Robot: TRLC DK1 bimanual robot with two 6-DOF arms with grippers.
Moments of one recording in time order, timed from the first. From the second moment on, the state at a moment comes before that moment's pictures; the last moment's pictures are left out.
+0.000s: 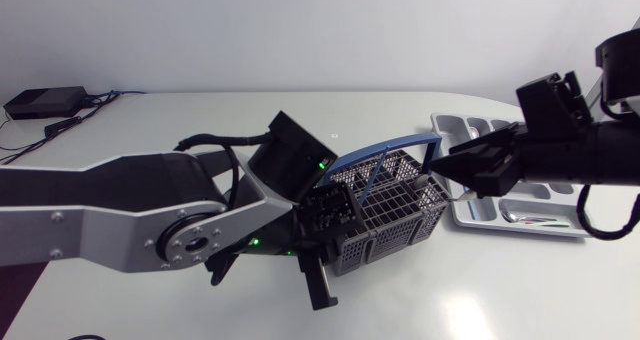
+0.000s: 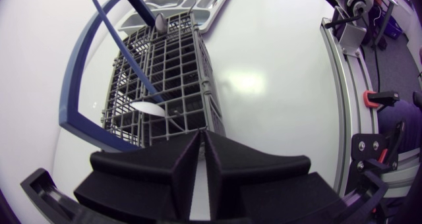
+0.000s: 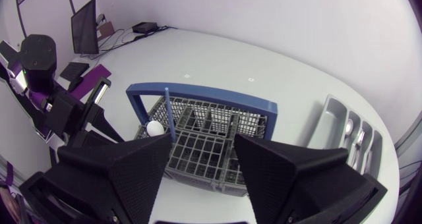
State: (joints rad) left arm -0.94 1.55 0.97 -0.29 0.02 0.47; right arm 0.14 1.06 0.84 -0.49 -0.51 -0.24
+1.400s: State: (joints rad) left arm -0.92 1.60 0.96 -0.22 0.00 0.46; right arm 0.46 1.31 0.78 -0.15 -0.28 -0.10
